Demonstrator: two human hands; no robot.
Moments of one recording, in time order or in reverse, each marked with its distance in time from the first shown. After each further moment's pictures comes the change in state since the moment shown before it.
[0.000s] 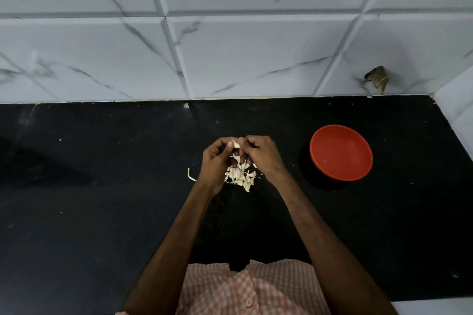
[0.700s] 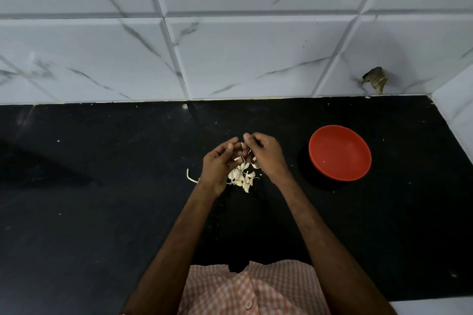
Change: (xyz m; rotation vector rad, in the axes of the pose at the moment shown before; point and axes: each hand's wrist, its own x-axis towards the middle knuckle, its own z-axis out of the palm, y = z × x) left_hand -0.002 -0.001 0.006 -0.237 0.069 -0.200; right_hand 0.000 0.012 -0.005 0.116 0.070 -0.006
